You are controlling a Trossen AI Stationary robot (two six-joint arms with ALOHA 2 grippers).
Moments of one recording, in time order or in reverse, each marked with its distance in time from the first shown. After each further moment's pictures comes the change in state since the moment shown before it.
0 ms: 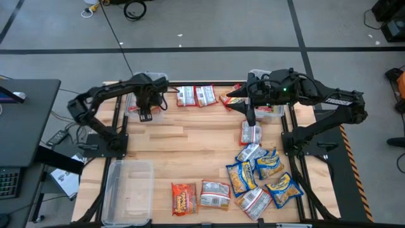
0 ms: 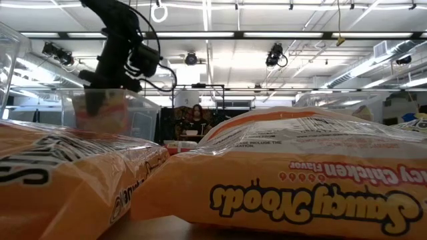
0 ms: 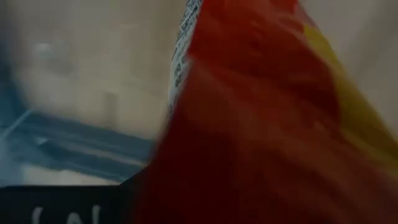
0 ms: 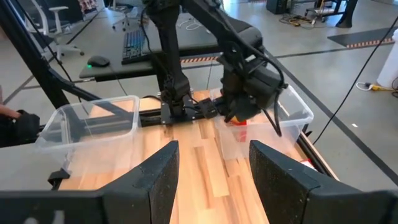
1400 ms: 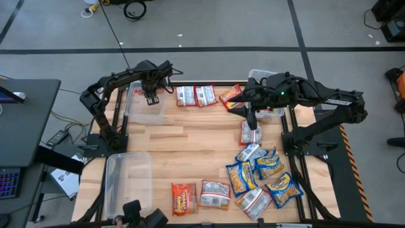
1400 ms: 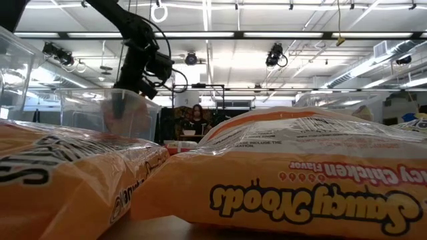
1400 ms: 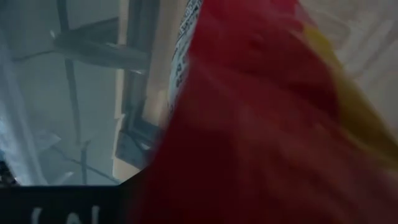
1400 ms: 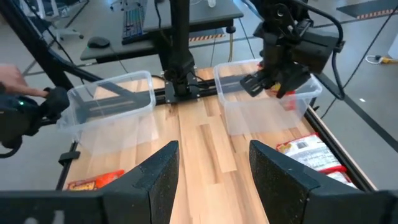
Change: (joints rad) left arm 0.118 0.190 0.232 0.110 -0.229 0.008; right arm 0.028 0.000 0.000 -0.093 0.011 0.052
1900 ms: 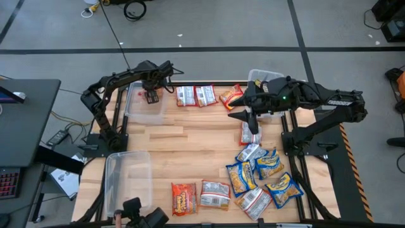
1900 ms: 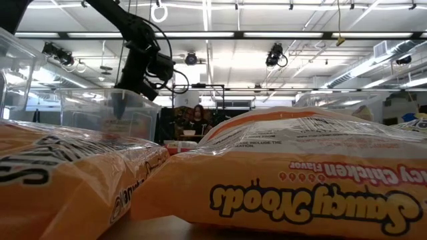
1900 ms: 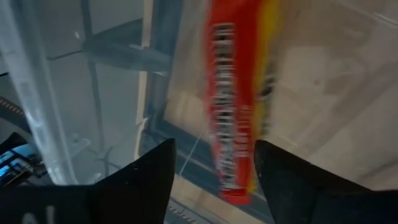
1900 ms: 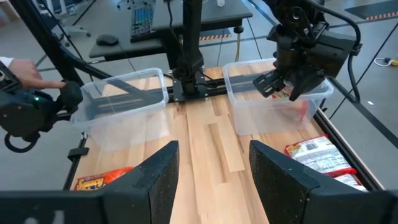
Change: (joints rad) left arm 0.001 0.008 0.000 0.037 -0.081 0.030; right arm 0.057 0.000 0.000 0.003 0.025 0.011
